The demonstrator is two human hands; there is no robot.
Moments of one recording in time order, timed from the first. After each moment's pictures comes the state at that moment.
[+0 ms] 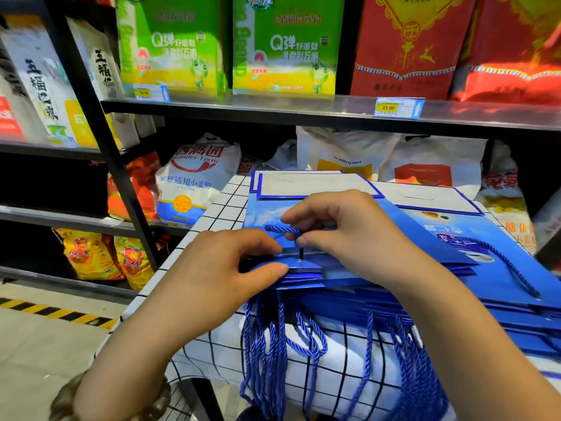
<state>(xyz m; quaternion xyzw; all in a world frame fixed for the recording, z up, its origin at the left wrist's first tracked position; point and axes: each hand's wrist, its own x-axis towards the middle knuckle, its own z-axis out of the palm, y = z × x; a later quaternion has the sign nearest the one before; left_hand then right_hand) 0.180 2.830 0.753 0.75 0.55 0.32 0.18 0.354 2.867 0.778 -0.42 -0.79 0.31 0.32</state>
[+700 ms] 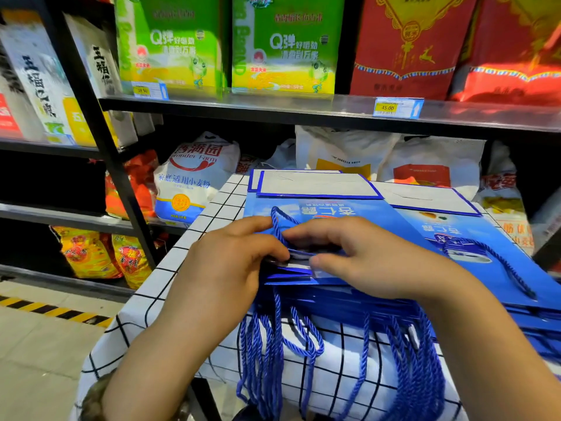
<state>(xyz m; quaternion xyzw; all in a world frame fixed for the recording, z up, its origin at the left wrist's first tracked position) 0.192 2.829 0.744 0.76 0.52 0.39 0.00 0.371 2.862 0.774 -0.41 -0.84 0.32 0.16</state>
